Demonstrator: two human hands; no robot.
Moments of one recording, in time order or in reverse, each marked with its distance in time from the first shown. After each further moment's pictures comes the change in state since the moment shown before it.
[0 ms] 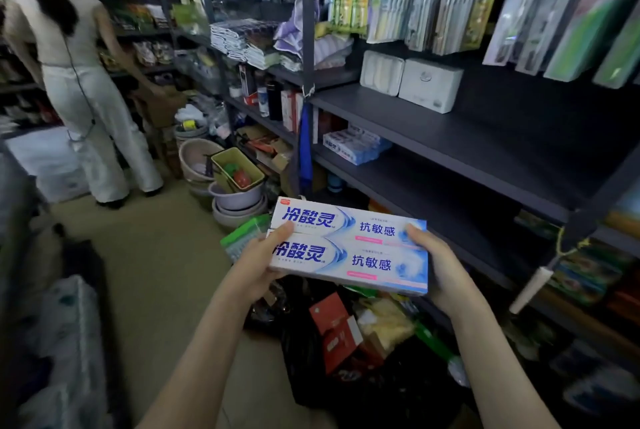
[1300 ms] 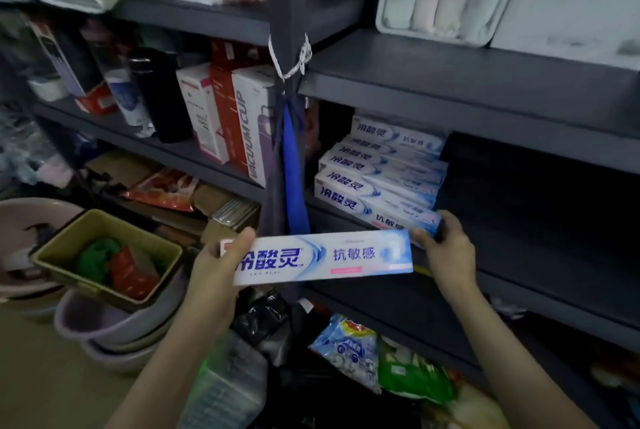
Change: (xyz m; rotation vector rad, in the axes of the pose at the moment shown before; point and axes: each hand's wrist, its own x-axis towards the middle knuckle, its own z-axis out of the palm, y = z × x) left_hand 0.703 0.051 -0.147 0.025 -0.121 0.075; right_hand 0.656 0.106 0.027 -0.740 0.938 -0.214
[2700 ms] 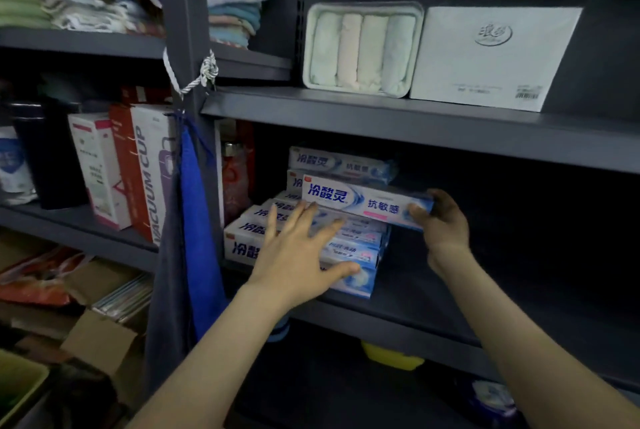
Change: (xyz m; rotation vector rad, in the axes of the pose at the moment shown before) left_hand 0.094 -0.049 0.179 1.607 -0.361 0.972; right_hand 0.147 0.009 -0.032 0.629 0.253 -0.248
